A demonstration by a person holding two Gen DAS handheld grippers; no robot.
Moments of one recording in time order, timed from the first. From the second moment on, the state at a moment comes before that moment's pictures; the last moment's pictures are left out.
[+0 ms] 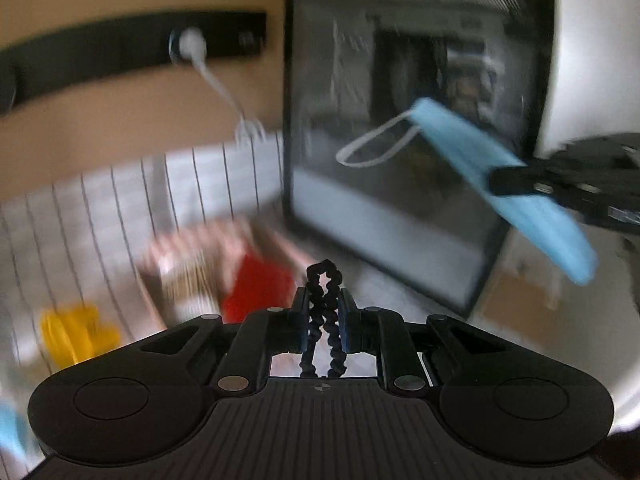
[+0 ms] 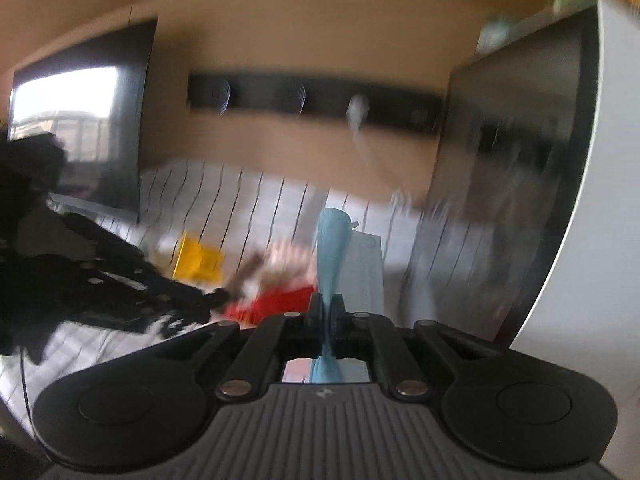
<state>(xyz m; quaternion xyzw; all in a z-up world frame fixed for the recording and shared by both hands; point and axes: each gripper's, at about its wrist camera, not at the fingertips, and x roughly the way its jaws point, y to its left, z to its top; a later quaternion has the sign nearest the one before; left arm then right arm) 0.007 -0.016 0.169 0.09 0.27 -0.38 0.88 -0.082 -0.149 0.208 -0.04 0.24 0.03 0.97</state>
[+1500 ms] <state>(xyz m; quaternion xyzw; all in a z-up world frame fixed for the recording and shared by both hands) 0.166 0.072 0.136 -0.20 0.30 -0.33 0.87 0.080 -0.145 0.238 0.08 0.18 0.03 0.98</state>
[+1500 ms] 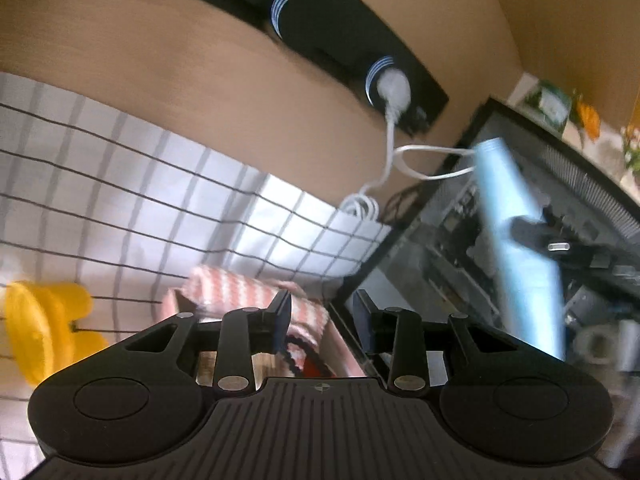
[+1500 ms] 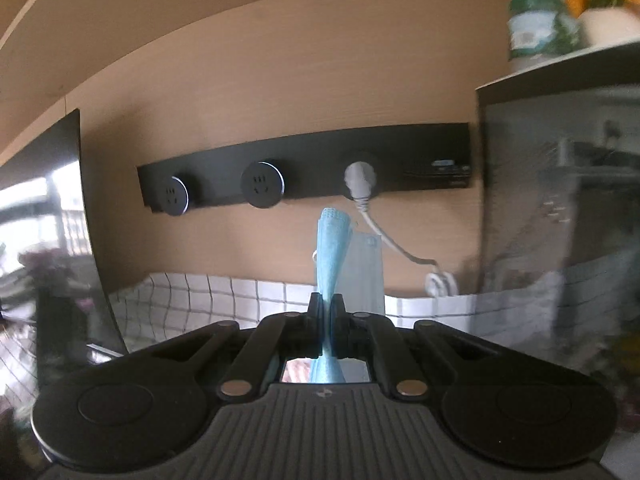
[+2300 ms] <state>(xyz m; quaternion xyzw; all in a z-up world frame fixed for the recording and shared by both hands) 0.035 0.182 0.093 -0.26 0.38 -0.20 0.87 0.154 -0.107 0.097 0.02 0.32 0.06 0.95</state>
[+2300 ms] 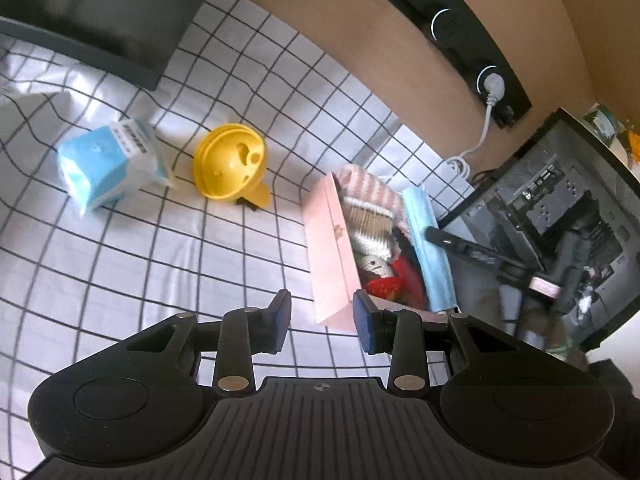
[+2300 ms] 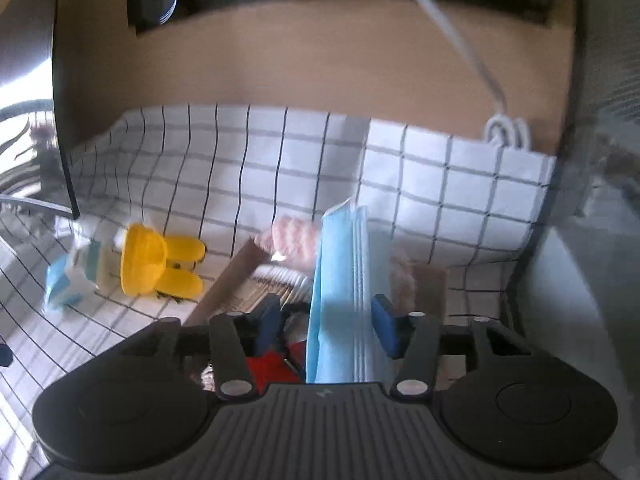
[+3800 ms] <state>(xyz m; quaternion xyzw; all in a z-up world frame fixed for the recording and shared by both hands) 0.220 0.217 0.060 0.11 0.46 -0.12 0.87 0.280 0.103 0.071 -0.05 0.41 0.13 0.90</state>
